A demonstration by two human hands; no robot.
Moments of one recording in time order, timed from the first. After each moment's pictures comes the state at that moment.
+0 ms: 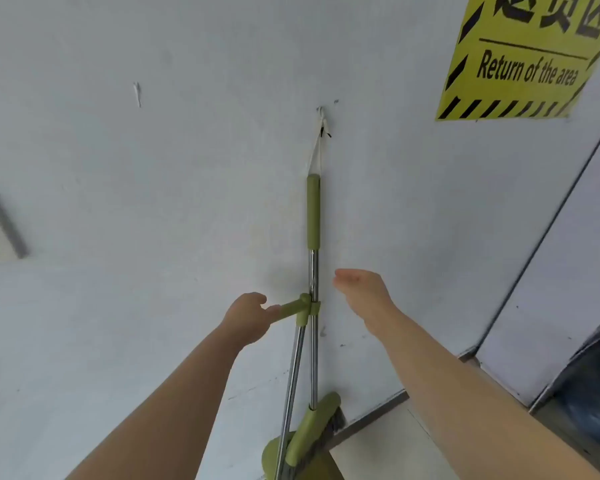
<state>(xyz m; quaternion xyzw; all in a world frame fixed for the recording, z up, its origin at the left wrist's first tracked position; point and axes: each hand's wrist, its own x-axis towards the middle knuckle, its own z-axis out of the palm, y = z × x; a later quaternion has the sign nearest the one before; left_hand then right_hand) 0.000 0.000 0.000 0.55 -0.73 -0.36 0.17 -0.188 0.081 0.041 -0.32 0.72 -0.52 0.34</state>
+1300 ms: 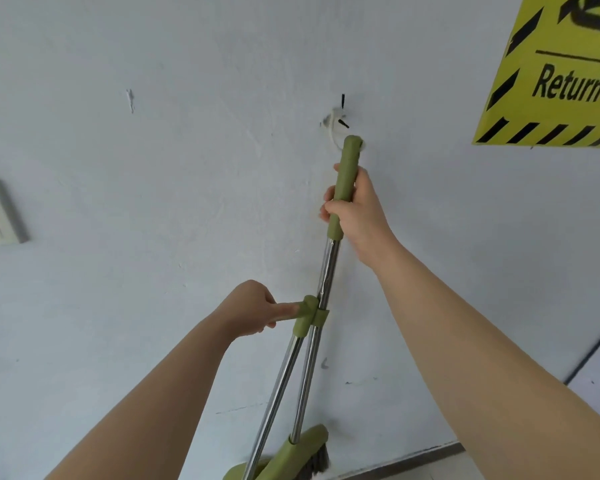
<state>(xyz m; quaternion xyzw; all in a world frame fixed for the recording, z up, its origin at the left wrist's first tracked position) -0.040 0.004 0.048 0.58 -0.73 -0.30 0.20 -0.231 0.001 0.153 -0.57 0.43 -0.62 0.33</state>
